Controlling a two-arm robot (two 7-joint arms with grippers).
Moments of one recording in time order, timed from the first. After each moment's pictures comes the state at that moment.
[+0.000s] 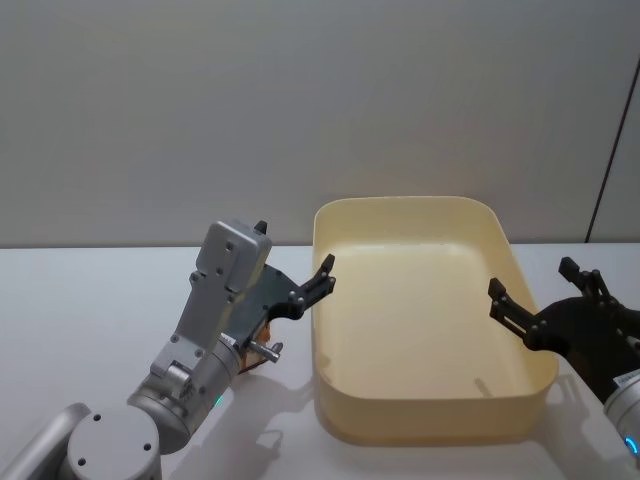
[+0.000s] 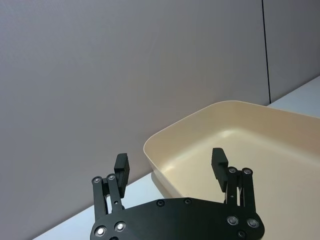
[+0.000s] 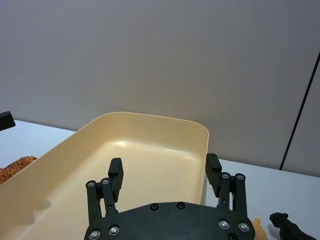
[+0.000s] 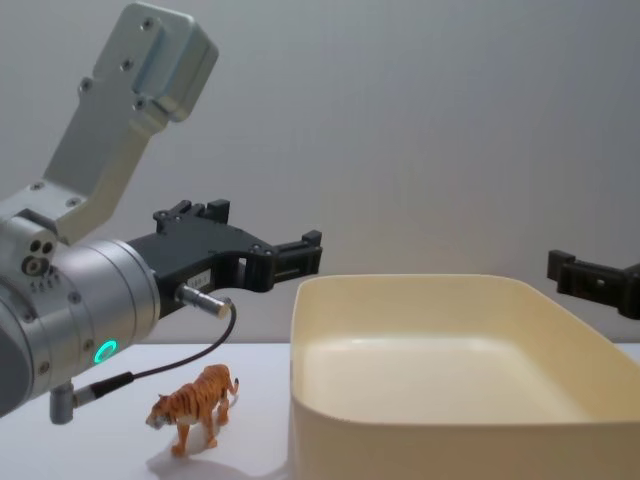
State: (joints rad) left arm -0.24 0.38 0.45 -1.63 -0.20 0.01 -0.01; right arm -0.01 0.34 -0.23 -1.77 0.29 0.03 0.07
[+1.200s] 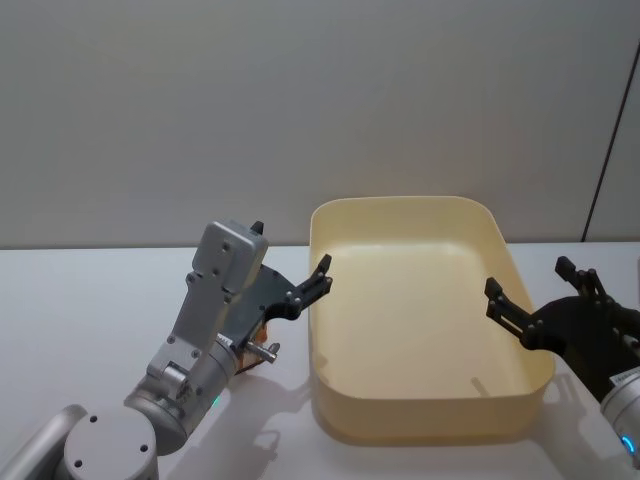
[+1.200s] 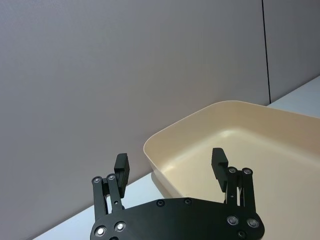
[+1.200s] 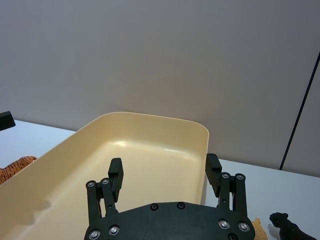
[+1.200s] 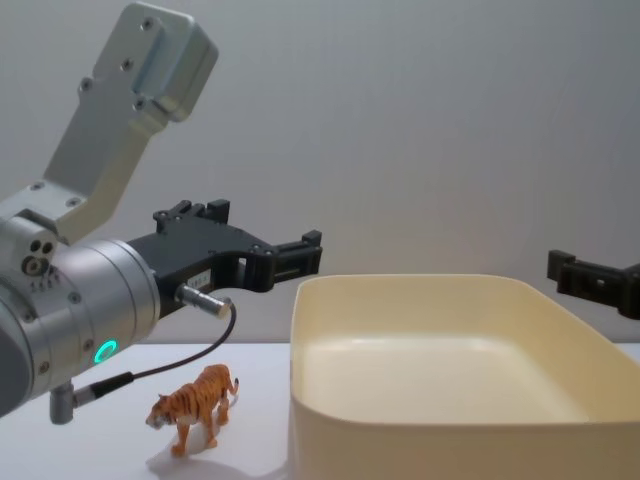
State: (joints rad) left arm -0.24 0.38 0.45 -1.63 -0.20 0.01 -0.01; right arm -0.01 0.34 -0.23 -1.77 0.29 0.03 0.07
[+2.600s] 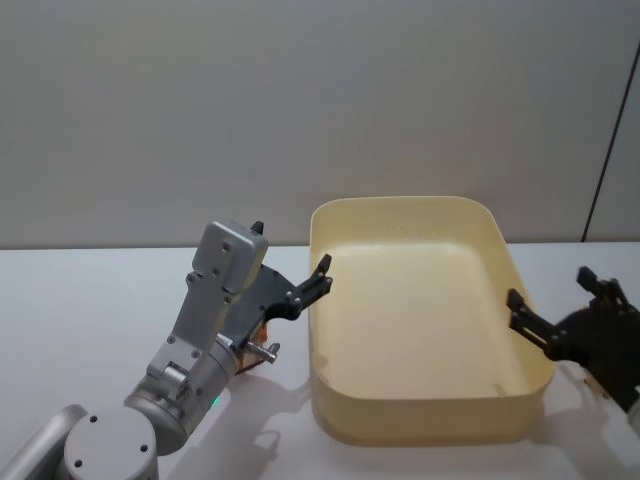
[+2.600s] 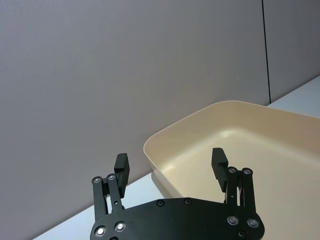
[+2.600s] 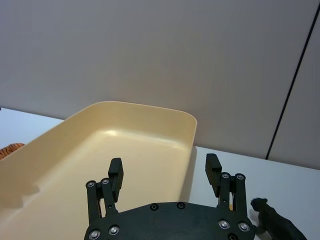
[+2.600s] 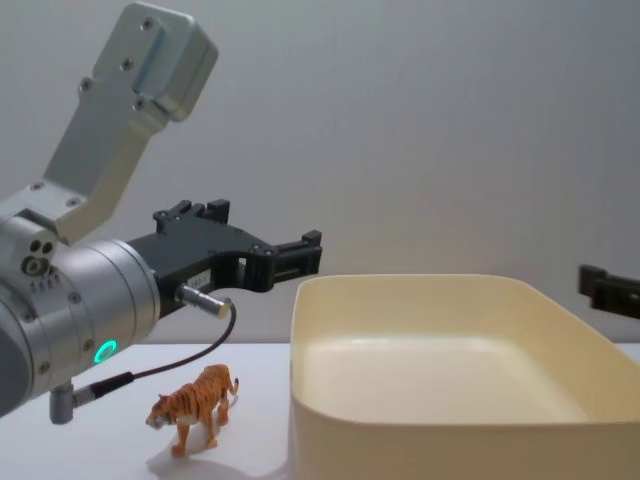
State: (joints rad) left arm -0.24 0.38 0.45 -1.63 -0.20 0.01 -0.01; right arm -0.05 0.38 -0.20 -1.78 0.31 0.05 0.08
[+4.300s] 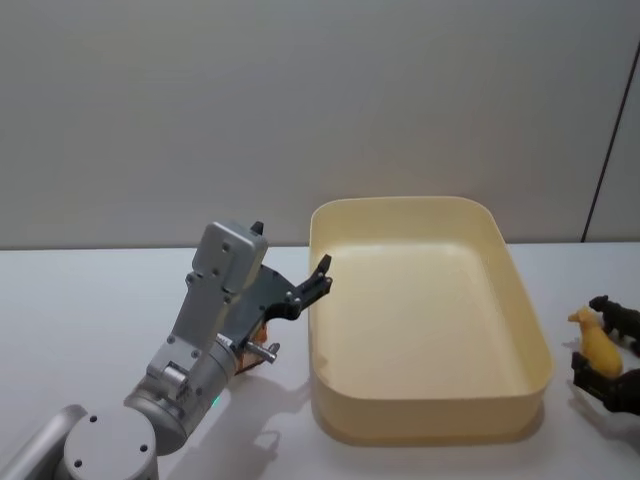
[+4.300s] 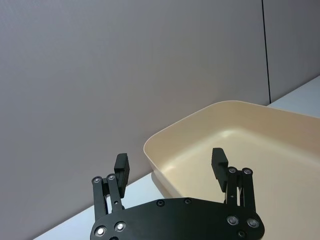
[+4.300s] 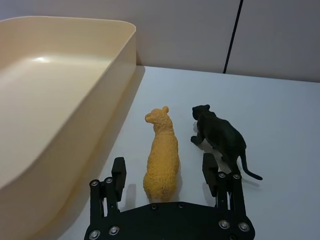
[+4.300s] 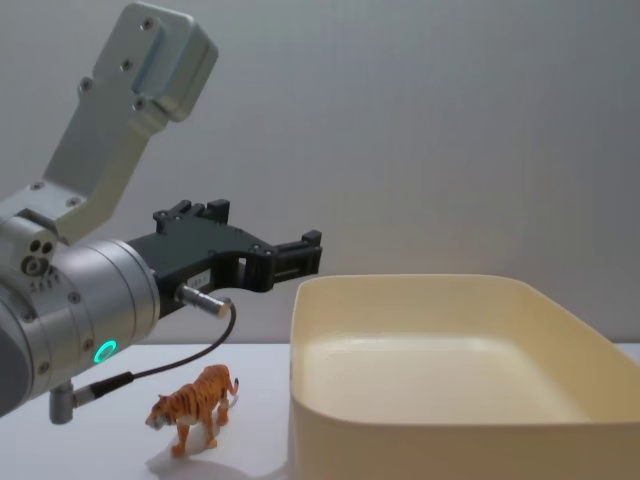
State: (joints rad) left arm -0.24 0.38 0.45 -1.63 -0.20 0.01 -0.01; right arm -0.05 0.45 -0.13 -1.62 0.39 0.17 0.09
